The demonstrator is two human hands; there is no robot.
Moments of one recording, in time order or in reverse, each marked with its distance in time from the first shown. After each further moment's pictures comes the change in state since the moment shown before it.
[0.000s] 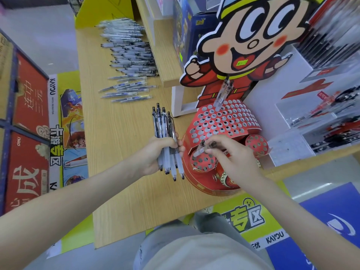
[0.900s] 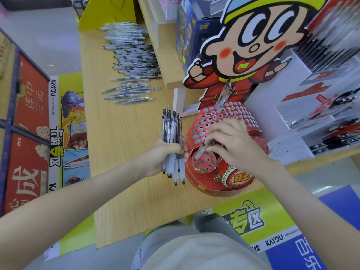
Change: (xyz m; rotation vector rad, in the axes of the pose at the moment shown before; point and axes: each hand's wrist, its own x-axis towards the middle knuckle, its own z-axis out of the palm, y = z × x) left_hand -0.005 -0.002 0.002 0.141 -0.103 0.028; right_hand 0.034 0.023 -0.014 -0.510 -0.110 -0.421
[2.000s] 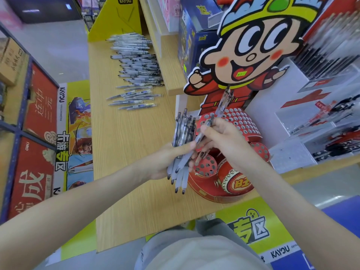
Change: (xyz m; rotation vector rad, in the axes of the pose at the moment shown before) left_hand -0.008 0.011 0.016 0.154 -0.165 -0.015; right_hand 0.031 -0.031 -0.009 1.123 0.017 0.706
